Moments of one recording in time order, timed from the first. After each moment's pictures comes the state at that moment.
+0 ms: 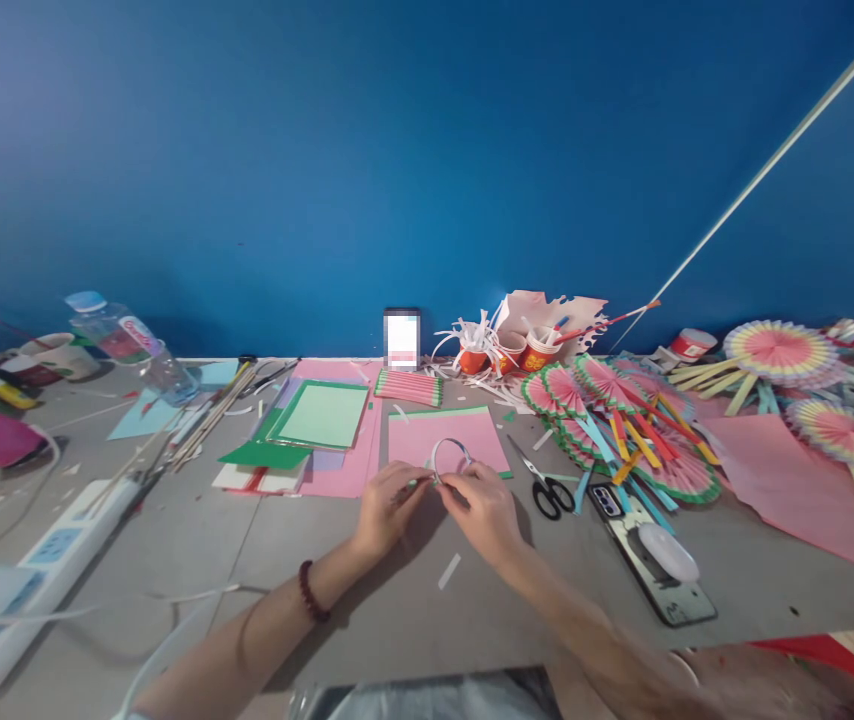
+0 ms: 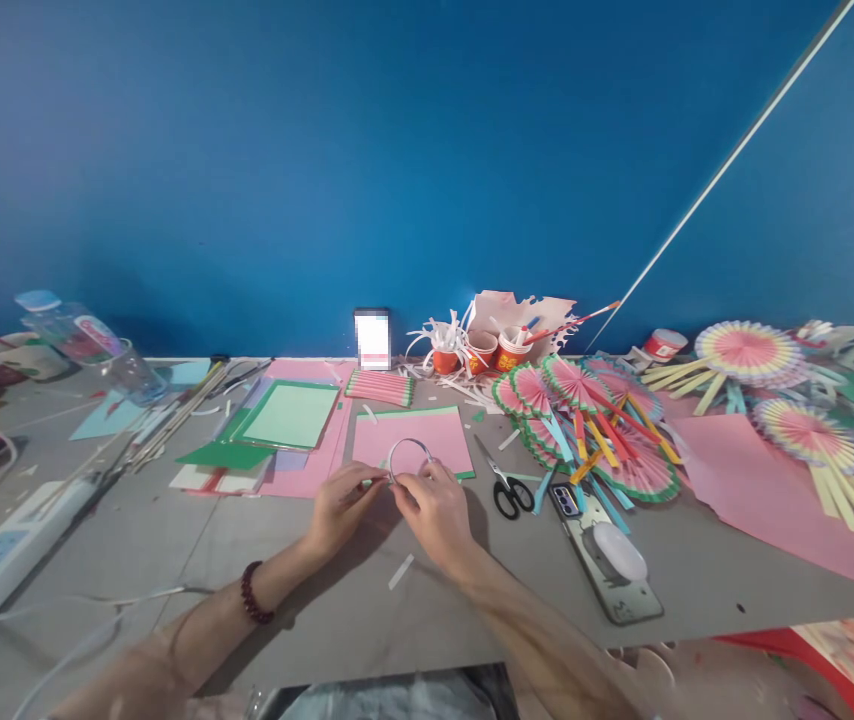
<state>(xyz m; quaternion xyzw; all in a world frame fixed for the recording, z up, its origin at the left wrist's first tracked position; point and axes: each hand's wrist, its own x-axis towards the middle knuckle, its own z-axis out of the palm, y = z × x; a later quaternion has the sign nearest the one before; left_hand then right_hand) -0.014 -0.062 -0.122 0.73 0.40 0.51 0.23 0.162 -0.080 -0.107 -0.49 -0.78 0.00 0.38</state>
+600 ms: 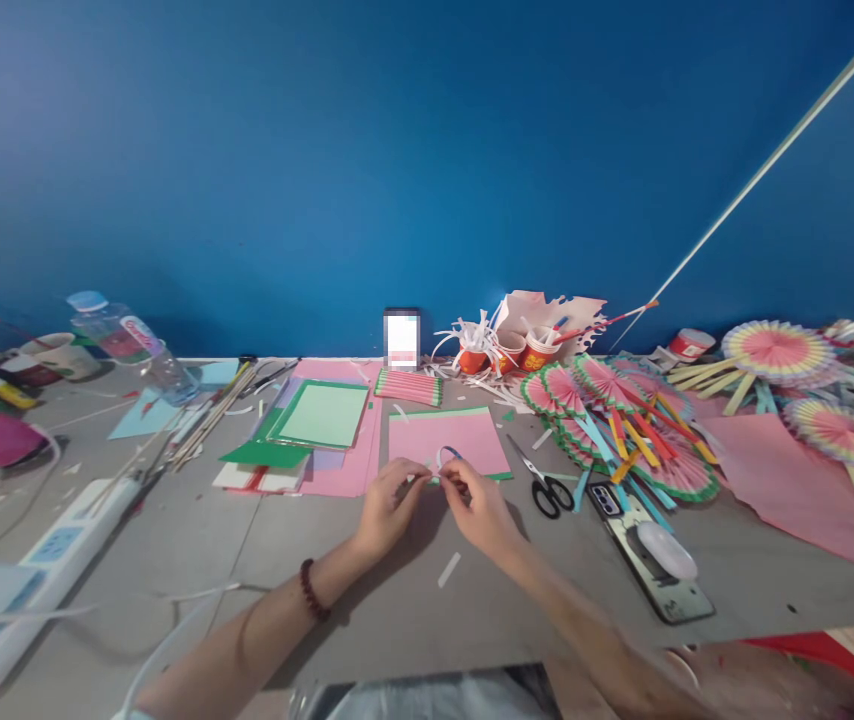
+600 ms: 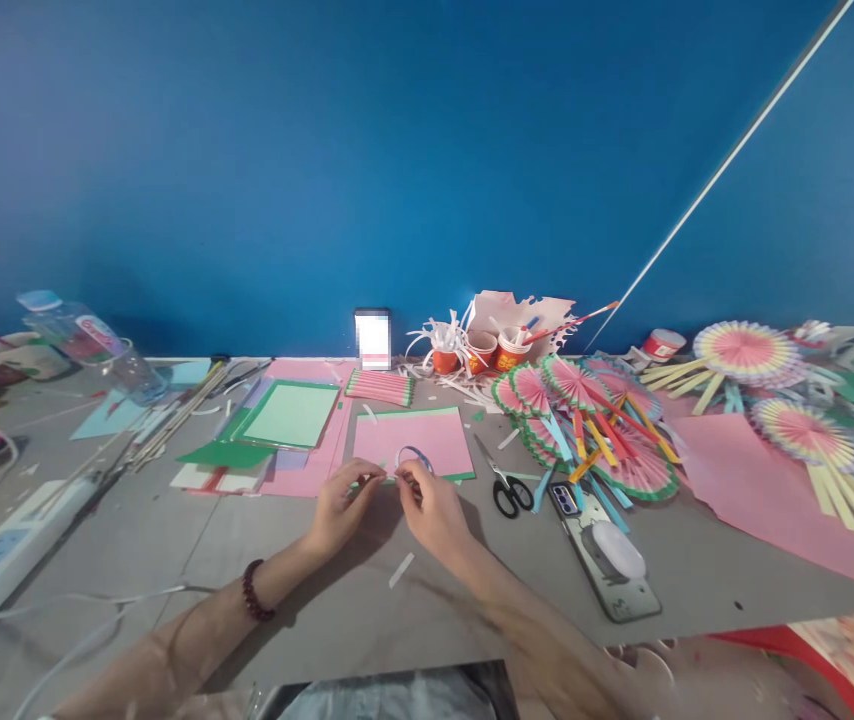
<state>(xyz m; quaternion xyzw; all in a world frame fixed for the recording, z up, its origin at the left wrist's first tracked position) -0.010 -0.066 -0.112 0.71 0.43 0.50 0.27 0.163 -0.076 -0.114 -0.49 -0.73 0.25 0.41</state>
